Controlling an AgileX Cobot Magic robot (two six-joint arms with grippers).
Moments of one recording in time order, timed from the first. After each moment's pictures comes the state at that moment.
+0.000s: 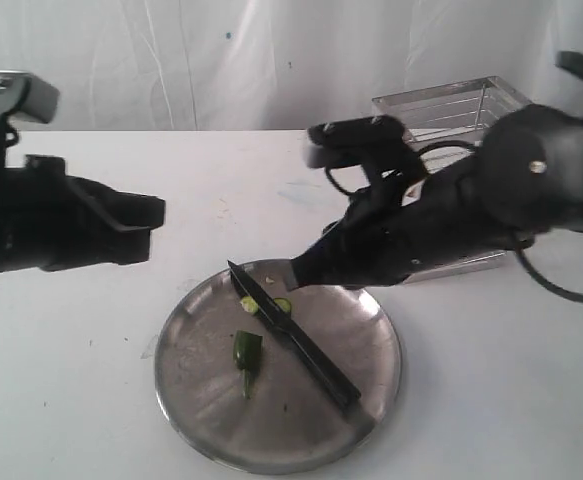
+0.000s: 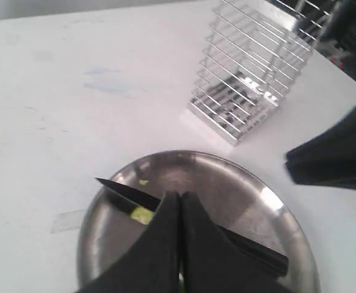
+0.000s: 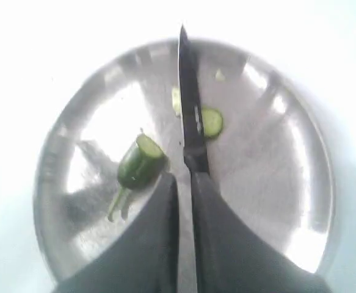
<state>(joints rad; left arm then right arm) -0.37 1.09 -0.60 1.60 -0.24 -1.77 0.60 1.46 -0.91 0.43 0.37 -0.31</state>
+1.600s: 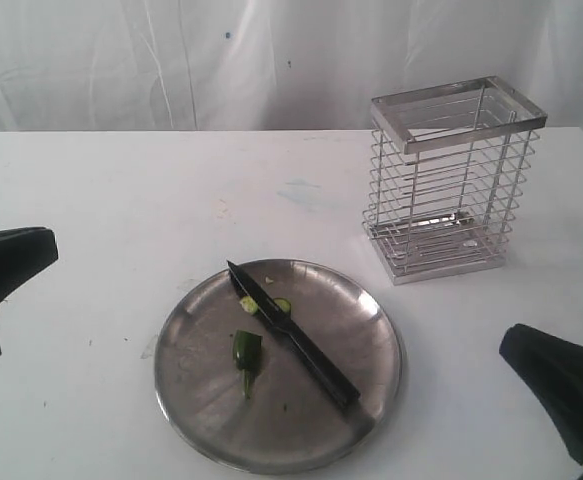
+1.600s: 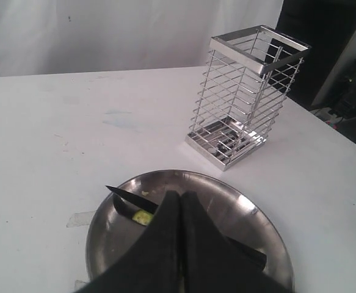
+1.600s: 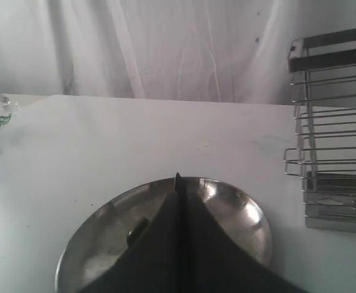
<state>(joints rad) -0.37 0.64 -0.34 1.49 -0.19 -1.71 0.75 0.41 -0.01 0.39 -0.29 -0.21</state>
